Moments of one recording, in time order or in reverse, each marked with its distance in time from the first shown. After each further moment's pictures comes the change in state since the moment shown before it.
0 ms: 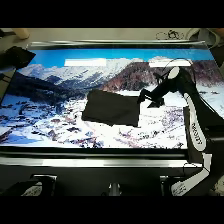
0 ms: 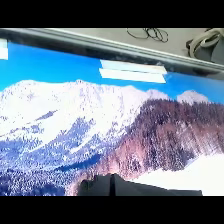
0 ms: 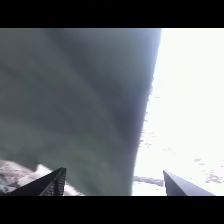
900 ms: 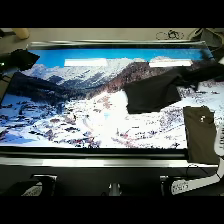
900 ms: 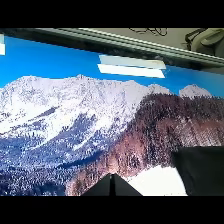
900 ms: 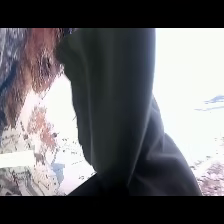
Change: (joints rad) left arm -0.026 0.002 -0.020 0.005 0.024 0.002; right arm -0.414 0.153 0.221 0.132 0.072 -0.006
